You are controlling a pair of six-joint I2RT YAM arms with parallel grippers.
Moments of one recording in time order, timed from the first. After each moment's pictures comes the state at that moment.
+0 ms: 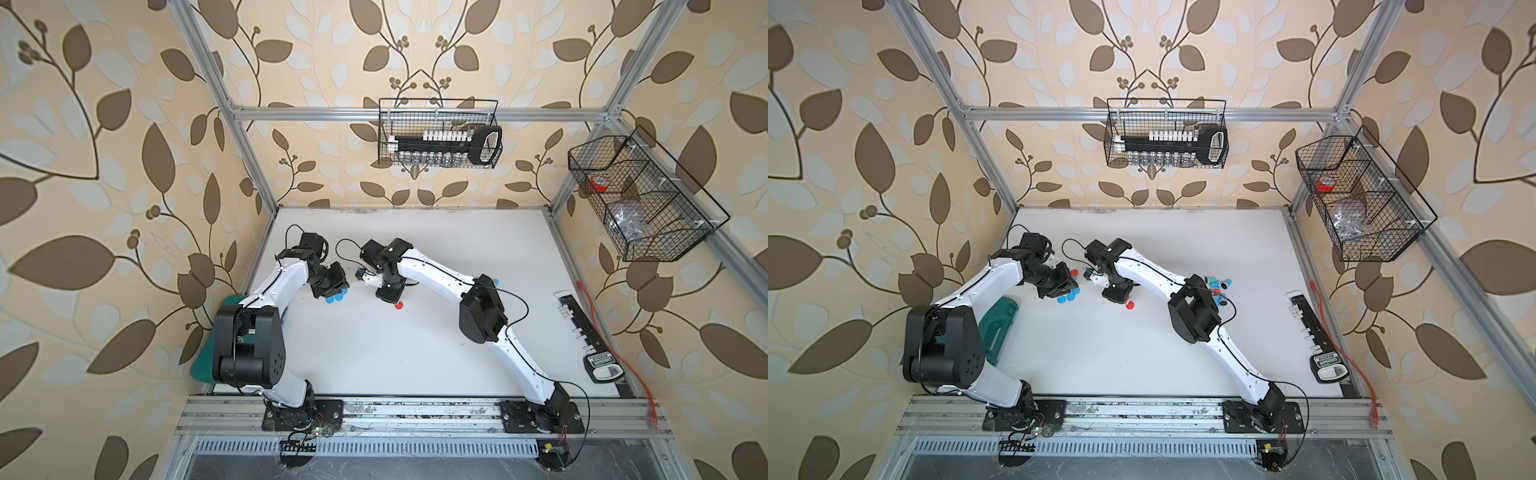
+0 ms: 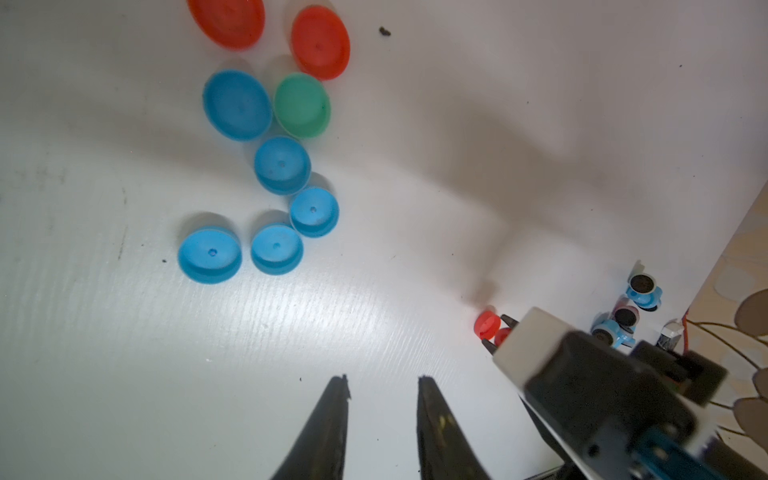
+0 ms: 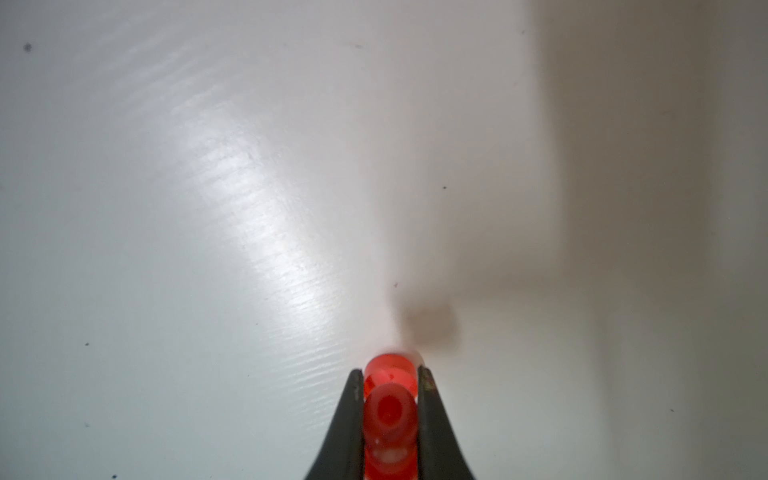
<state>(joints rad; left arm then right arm) -0.01 1.55 1.09 -0.79 0.39 -0.53 0.84 2.51 2.38 -1.32 0.04 -0.28</state>
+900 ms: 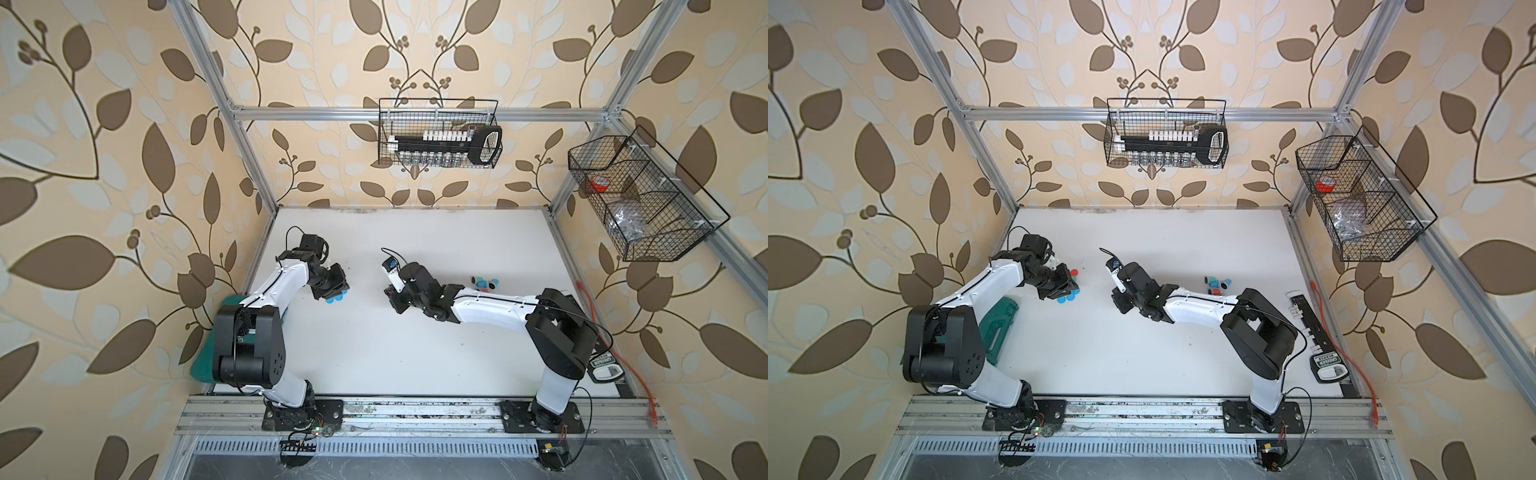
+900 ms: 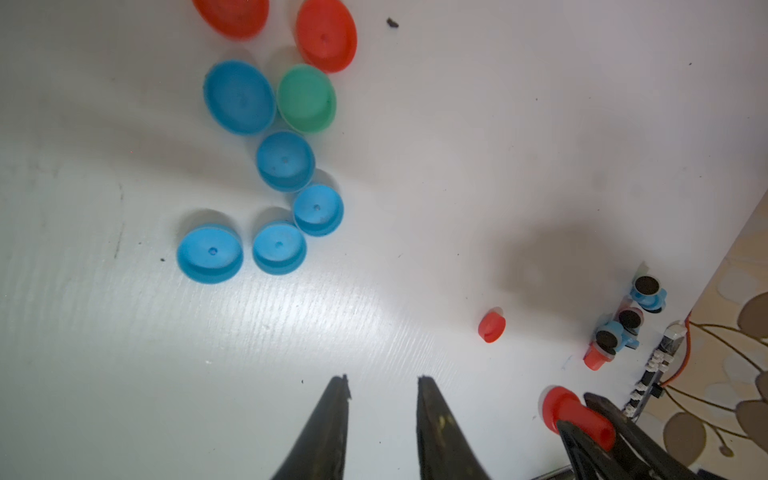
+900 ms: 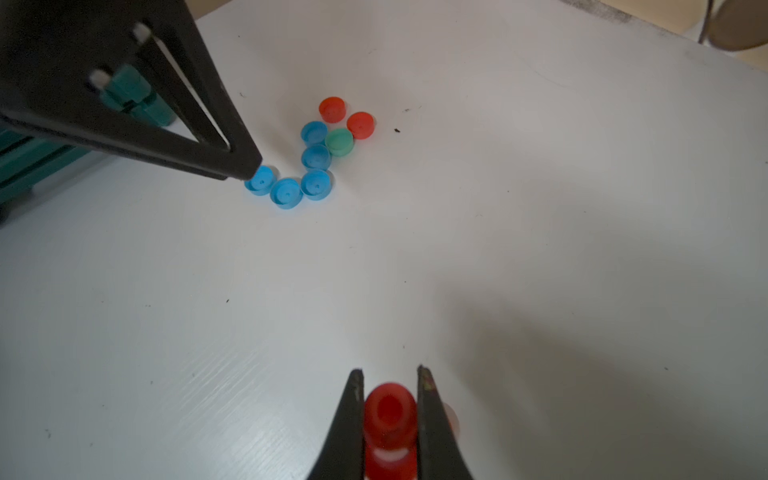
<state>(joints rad) -0.01 1.55 1.07 -0.77 0.39 -0.53 0.88 1.82 1.13 0.07 0.10 0.14</state>
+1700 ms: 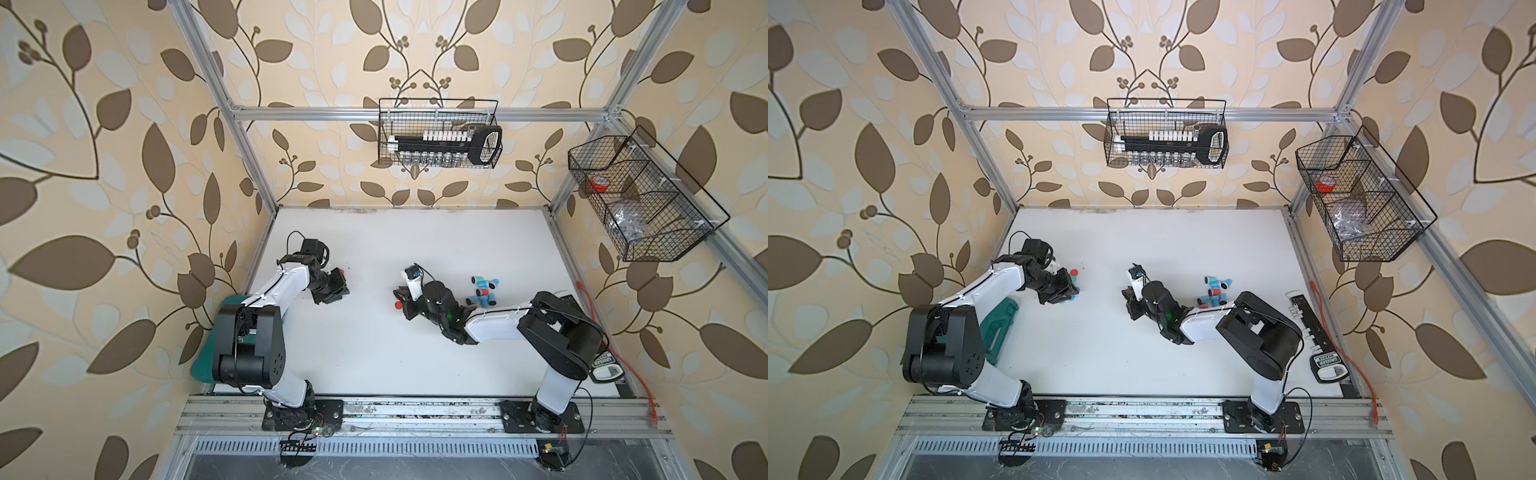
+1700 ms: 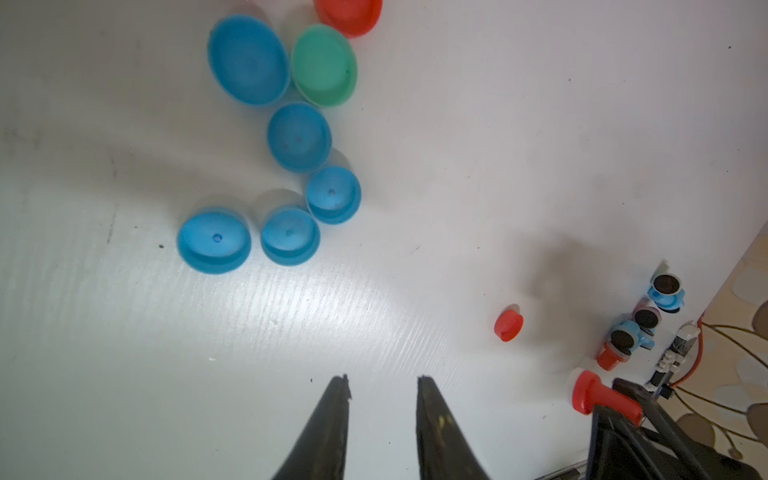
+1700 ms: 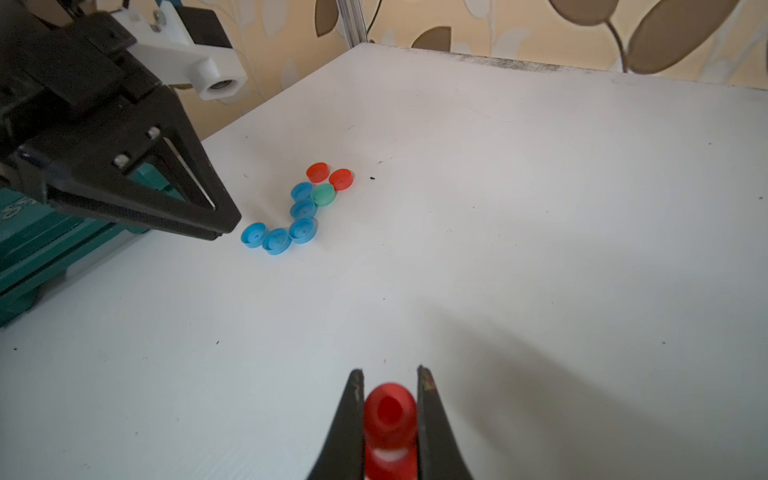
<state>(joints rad) -0.01 1.55 1.02 -0.75 0.39 -0.54 0.84 1.82 0.78 0.65 0.11 0.25</state>
